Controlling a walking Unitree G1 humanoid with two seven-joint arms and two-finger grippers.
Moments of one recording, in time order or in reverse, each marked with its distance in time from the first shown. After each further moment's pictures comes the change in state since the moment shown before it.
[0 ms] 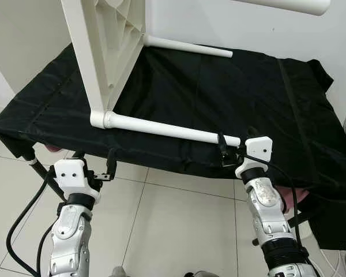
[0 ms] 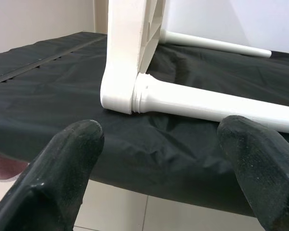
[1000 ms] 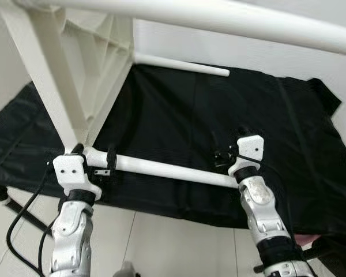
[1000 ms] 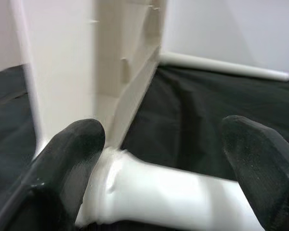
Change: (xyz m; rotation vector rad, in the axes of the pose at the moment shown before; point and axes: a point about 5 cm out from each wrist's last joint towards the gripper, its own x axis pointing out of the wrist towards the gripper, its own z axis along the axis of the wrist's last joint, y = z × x) left arm 0.003 0.001 0.007 -0.007 -0.042 0.045; right arm 0.004 0.011 0.000 0.007 -0.001 0.047
